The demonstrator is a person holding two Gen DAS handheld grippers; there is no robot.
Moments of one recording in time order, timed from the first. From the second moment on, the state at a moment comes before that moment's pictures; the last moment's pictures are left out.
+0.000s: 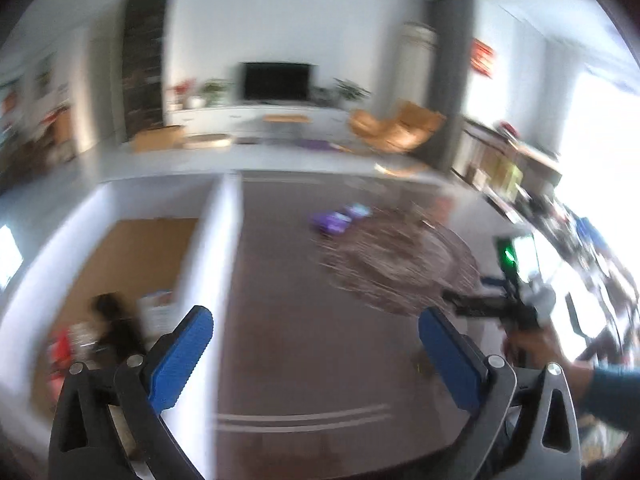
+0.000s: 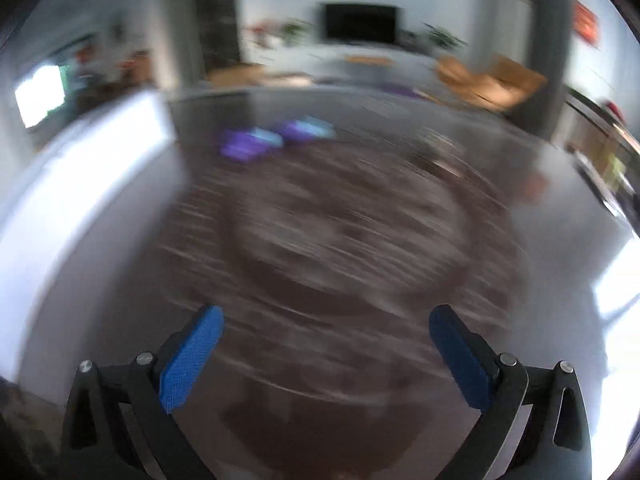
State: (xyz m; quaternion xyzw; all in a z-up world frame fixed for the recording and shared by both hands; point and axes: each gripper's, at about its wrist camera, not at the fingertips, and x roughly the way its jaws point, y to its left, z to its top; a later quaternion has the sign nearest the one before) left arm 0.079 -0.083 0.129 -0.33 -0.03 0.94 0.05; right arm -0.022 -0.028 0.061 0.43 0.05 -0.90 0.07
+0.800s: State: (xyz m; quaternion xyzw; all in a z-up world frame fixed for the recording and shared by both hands) left arm -0.162 -0.024 -0.024 -0.48 0.09 0.86 0.14; right arm -0.030 0.035 0.049 0.46 0.03 -0.89 0.04
